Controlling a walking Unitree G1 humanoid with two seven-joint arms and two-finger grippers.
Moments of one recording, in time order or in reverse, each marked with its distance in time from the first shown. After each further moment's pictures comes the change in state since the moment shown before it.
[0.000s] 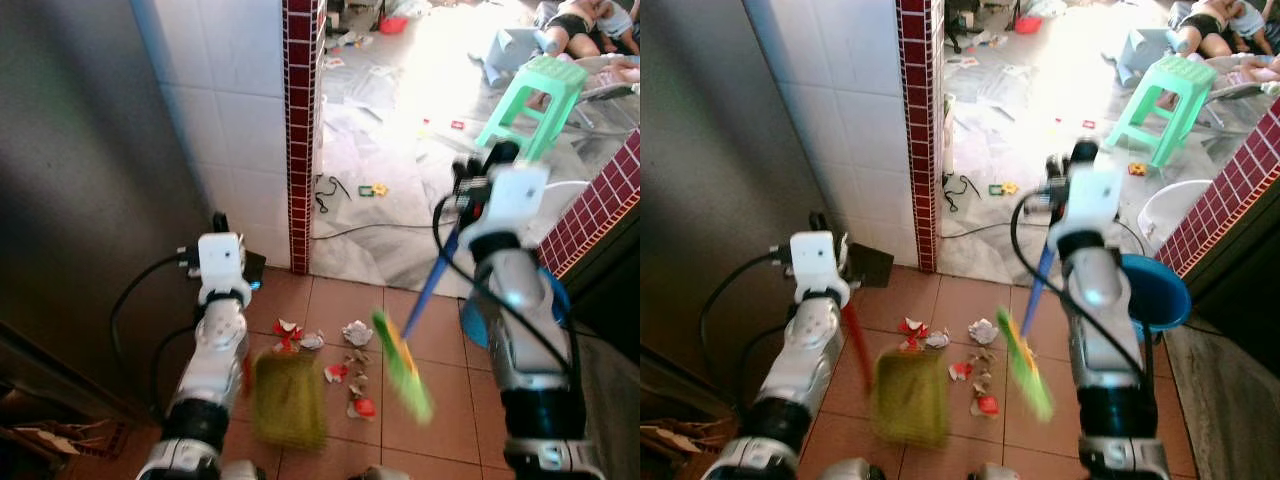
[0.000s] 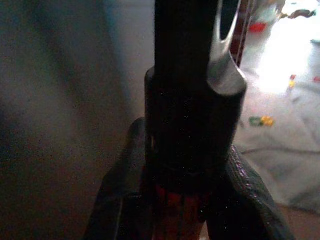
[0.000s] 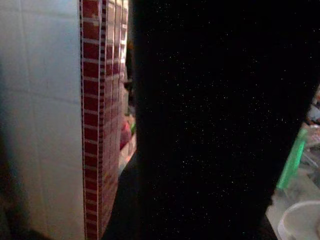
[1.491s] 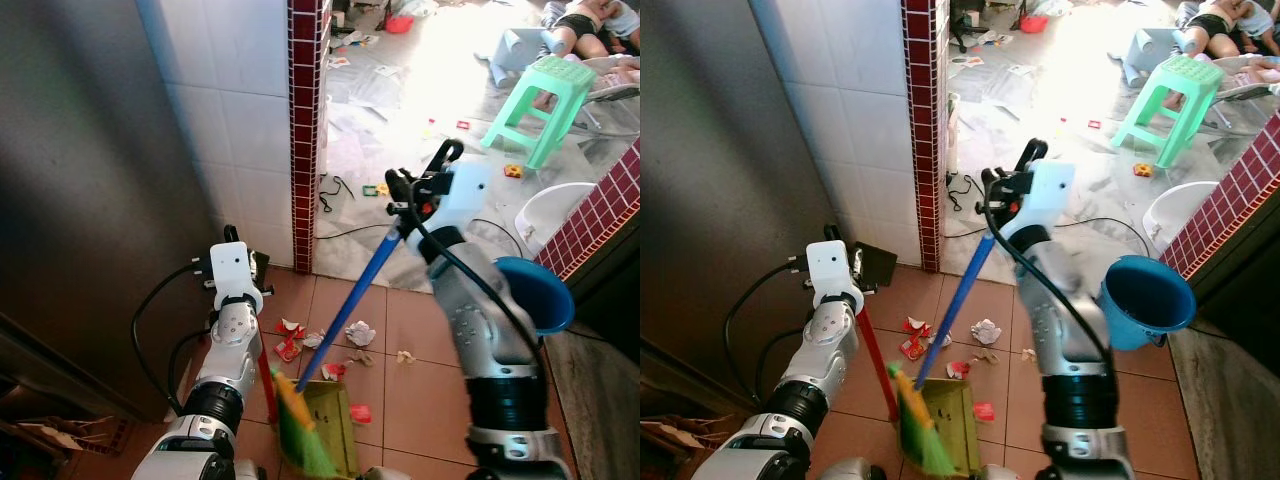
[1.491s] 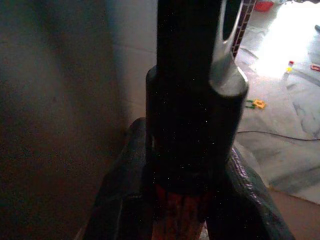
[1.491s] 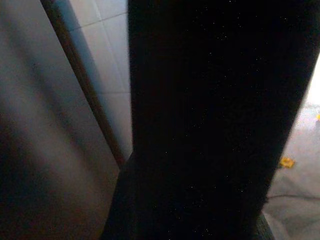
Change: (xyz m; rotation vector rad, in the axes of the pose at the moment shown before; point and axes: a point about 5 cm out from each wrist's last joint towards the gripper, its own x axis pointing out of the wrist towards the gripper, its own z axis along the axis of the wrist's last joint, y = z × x) left arm 0.011 -0.024 -0.018 -0.137 0.100 -0.021; right arm 0.012 0.049 0.012 0.389 0.107 0.240
